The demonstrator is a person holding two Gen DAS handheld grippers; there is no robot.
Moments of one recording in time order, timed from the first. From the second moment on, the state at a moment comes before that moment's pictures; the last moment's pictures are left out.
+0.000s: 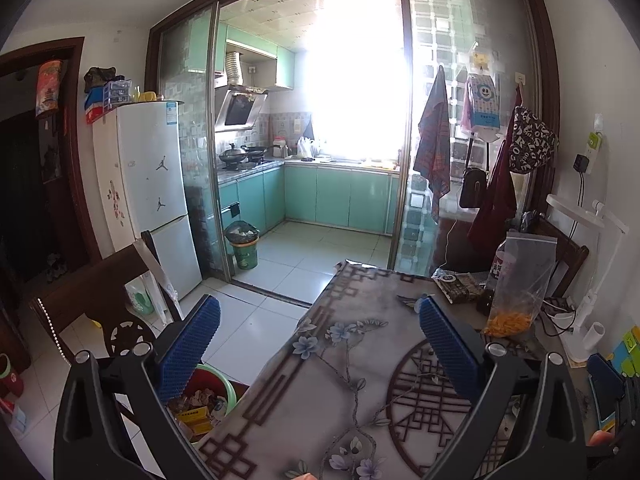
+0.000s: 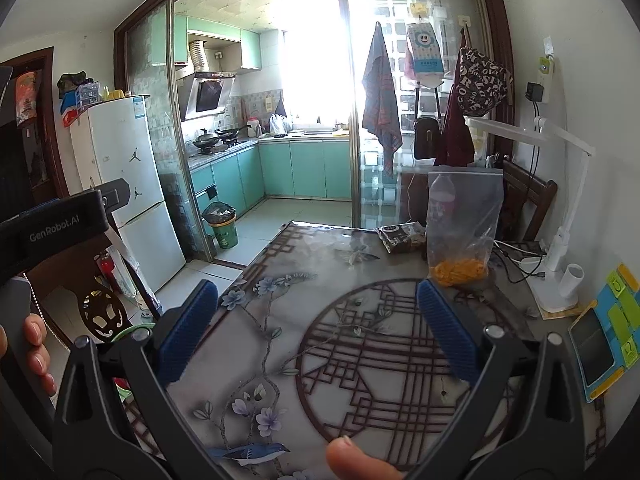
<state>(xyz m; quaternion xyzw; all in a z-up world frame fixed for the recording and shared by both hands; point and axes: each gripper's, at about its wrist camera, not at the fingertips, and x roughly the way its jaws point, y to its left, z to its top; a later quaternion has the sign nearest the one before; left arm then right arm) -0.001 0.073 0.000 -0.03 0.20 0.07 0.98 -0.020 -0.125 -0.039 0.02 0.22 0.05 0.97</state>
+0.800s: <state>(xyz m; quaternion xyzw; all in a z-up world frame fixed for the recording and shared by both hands) 0.012 0.074 -0.012 -0.04 0.23 0.07 0.97 -0.015 -0.126 -0.048 0.02 0.24 0.05 0.97</state>
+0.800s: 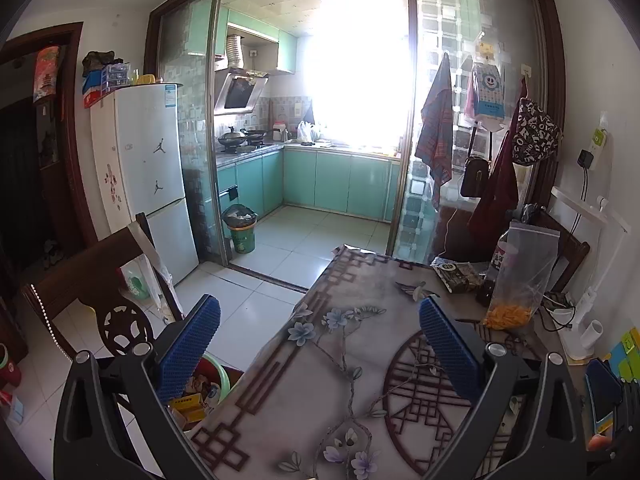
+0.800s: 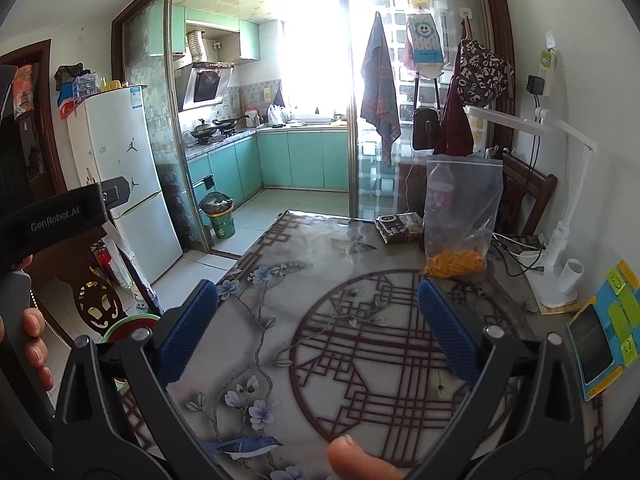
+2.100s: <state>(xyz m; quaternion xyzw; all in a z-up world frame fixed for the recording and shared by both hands) 0.014 0.068 -0.021 -0.04 0.24 0.05 0.97 -0.013 -0.135 -0.055 0.01 0.25 0.05 0.97</state>
